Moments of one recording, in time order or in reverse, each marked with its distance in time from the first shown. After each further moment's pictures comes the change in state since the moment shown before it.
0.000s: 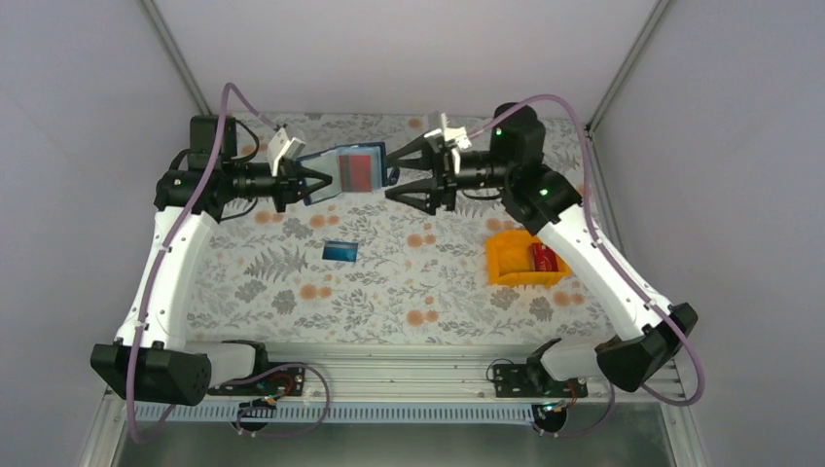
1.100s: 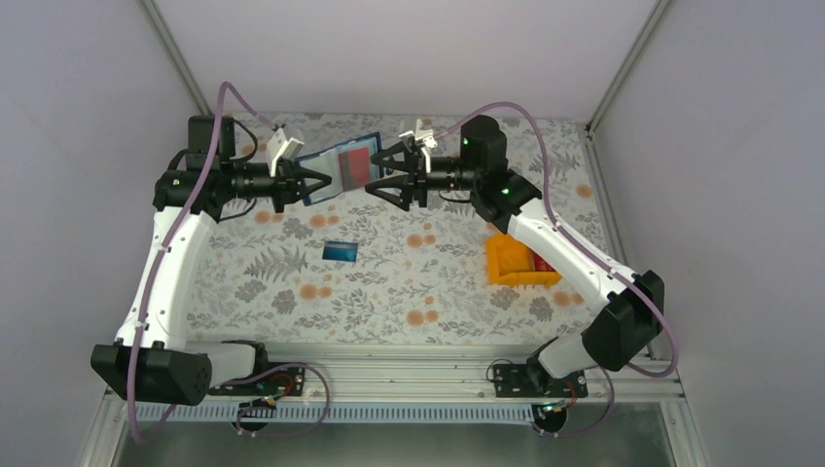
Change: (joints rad) left arm 0.011 0.000 0.000 0.001 0.026 0.008; right arm 0.056 0.117 -0.163 0.271 0.139 0.106
